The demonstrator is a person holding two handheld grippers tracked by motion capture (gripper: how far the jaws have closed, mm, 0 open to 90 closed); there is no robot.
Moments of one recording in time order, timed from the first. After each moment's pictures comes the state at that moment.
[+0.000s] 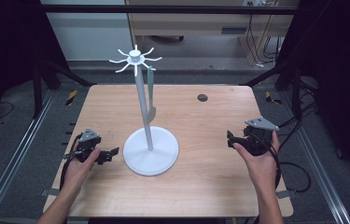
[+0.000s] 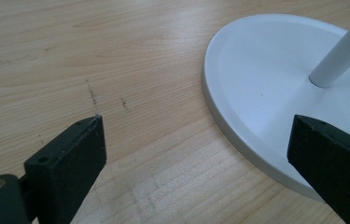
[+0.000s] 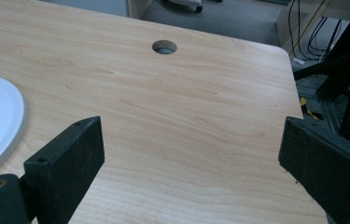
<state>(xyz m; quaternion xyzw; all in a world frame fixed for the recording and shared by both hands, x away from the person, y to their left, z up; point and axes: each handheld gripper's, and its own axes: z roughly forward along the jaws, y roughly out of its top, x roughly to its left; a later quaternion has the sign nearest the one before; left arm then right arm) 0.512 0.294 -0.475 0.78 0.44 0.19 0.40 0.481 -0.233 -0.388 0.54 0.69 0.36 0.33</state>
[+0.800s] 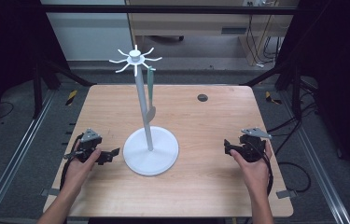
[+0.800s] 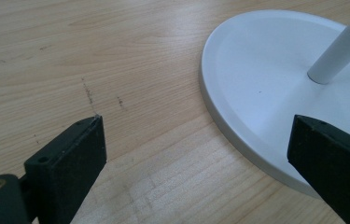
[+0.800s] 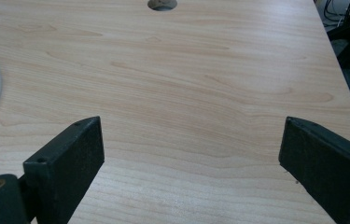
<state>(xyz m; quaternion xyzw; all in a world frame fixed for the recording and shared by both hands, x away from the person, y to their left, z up) 0.512 0.292 -0.476 0.78 0.44 0.19 0.40 0.491 -0.238 -0.446 0.57 0.68 0.35 0.30</state>
